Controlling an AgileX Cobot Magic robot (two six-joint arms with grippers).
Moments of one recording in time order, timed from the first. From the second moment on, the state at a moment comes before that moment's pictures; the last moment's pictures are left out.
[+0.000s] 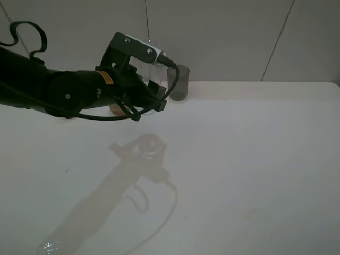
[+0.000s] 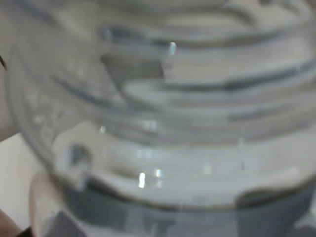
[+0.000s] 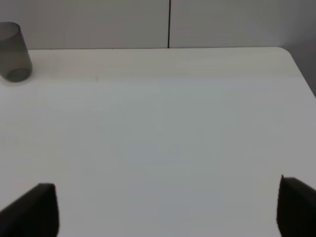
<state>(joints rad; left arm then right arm) -0.65 1.76 -0.80 -0.21 -0.51 0.24 -0.10 0.00 -0.52 0.00 1.06 -0.03</state>
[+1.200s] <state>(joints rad) -0.66 2.08 -0.65 0.13 -0.96 -0.01 -0.10 0.00 -0.52 0.00 1.06 -0.03</state>
